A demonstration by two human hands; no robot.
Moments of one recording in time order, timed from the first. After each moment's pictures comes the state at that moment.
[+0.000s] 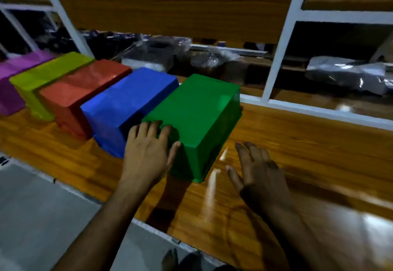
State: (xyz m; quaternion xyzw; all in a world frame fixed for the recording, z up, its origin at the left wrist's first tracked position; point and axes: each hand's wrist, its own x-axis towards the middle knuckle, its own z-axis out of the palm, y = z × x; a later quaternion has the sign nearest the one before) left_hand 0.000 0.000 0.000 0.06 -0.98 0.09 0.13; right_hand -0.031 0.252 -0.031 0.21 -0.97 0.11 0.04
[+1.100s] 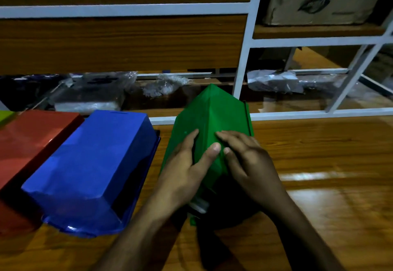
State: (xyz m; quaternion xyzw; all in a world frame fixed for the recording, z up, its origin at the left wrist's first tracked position) left_hand -0.067 -0.013 0.038 -0.09 -0.86 -0.49 -0.06; right_hand -0.058 0.158 0.030 0.14 -0.92 0.31 0.21
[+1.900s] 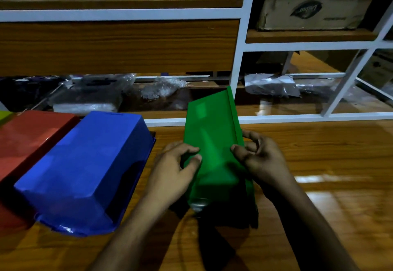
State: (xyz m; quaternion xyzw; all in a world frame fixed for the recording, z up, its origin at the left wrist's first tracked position) left_hand -0.072 -0.009 0.023 -0.08 -0.89 -0.46 0.05; right_hand -0.065 0.193 0.038 -0.07 -0.75 0.66 0.06
